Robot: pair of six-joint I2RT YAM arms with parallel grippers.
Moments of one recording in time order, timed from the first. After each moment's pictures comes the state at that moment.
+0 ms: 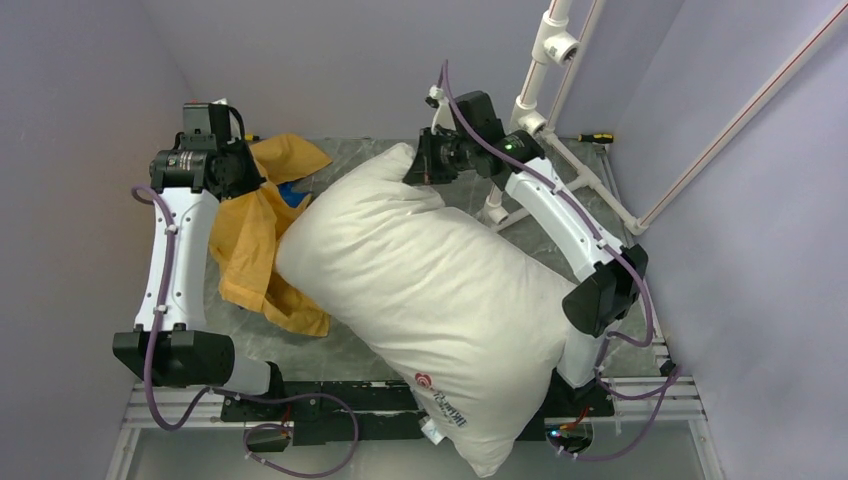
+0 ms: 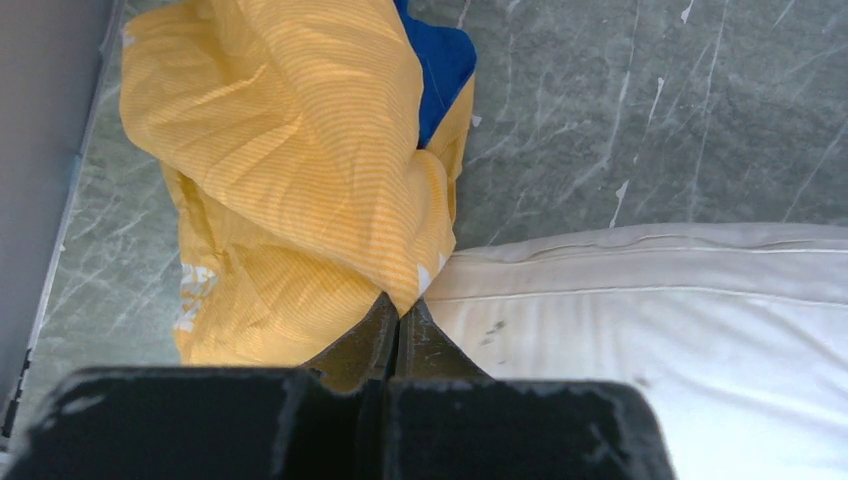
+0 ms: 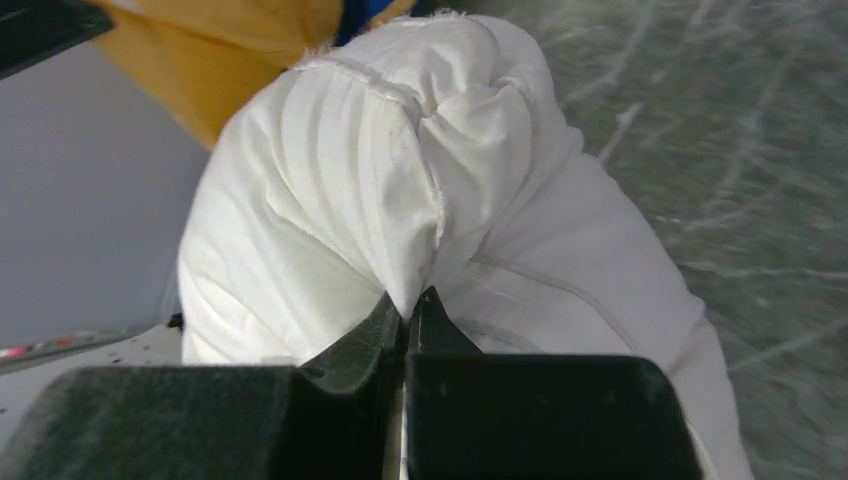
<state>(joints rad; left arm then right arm) 0.02 1.42 1.71 -1.06 -0.08 -0.34 0.56 1.79 1.93 -0.78 -0.38 0.43</state>
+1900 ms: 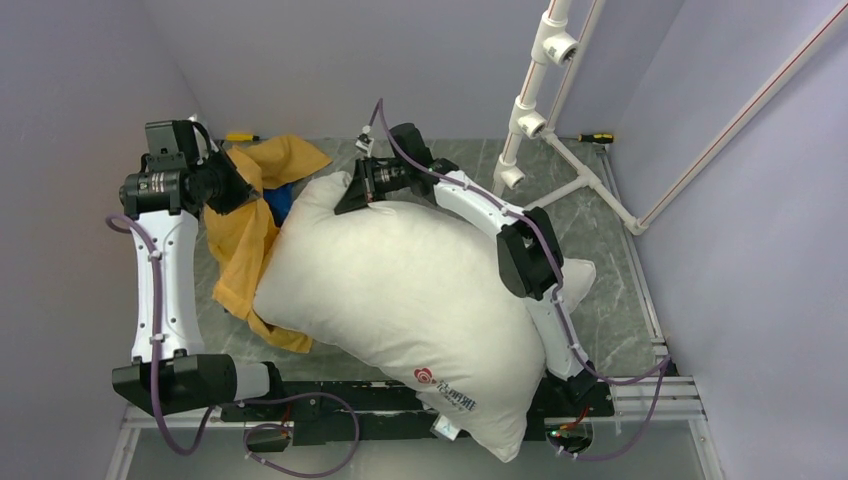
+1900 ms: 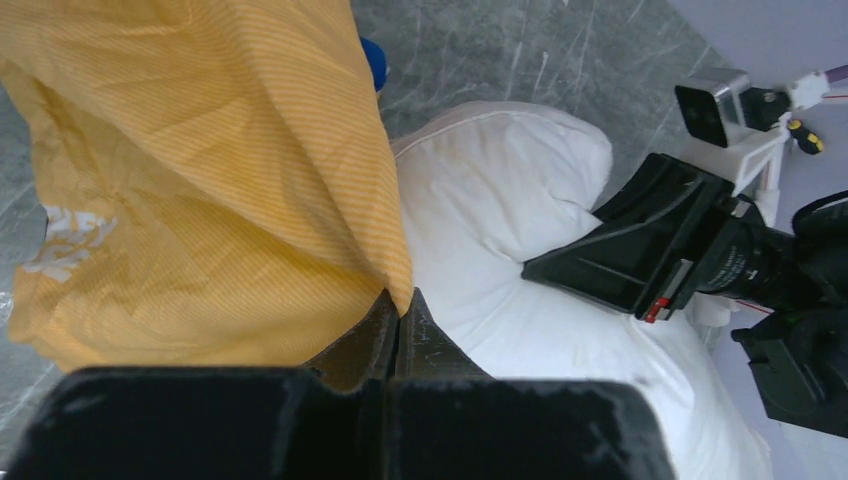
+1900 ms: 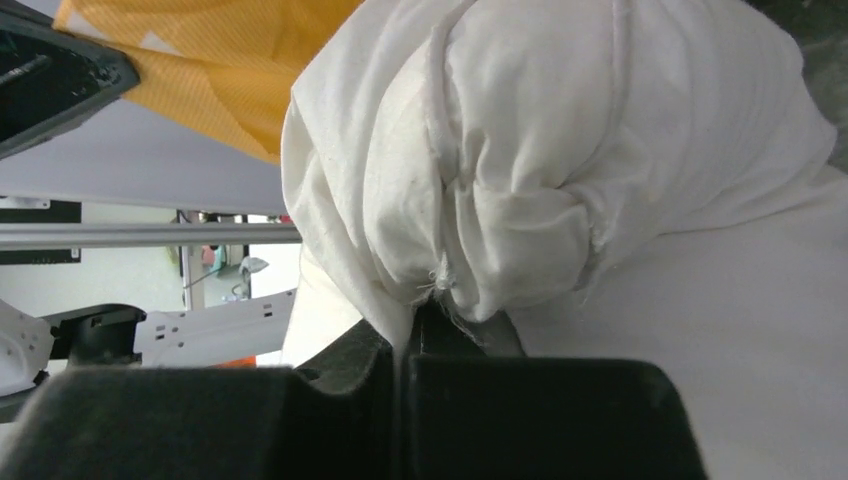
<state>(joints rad) 0.18 1.30 1.61 -1.08 0.22 -0.49 0.66 2.28 2.02 -0.21 -0.95 0.83</state>
